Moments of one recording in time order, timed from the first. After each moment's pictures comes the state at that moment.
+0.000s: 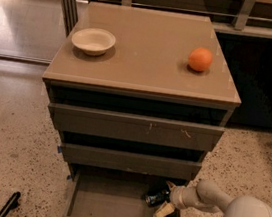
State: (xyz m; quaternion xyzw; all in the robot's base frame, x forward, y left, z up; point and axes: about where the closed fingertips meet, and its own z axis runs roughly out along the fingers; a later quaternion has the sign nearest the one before) arm 0.564 -0.185 0.206 -0.51 0.77 0.25 0.29
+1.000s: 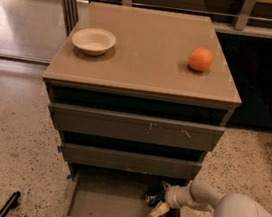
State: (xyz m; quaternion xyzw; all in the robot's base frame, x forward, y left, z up) arm 0.569 -0.170 0.182 -0.52 0.77 0.25 0.28
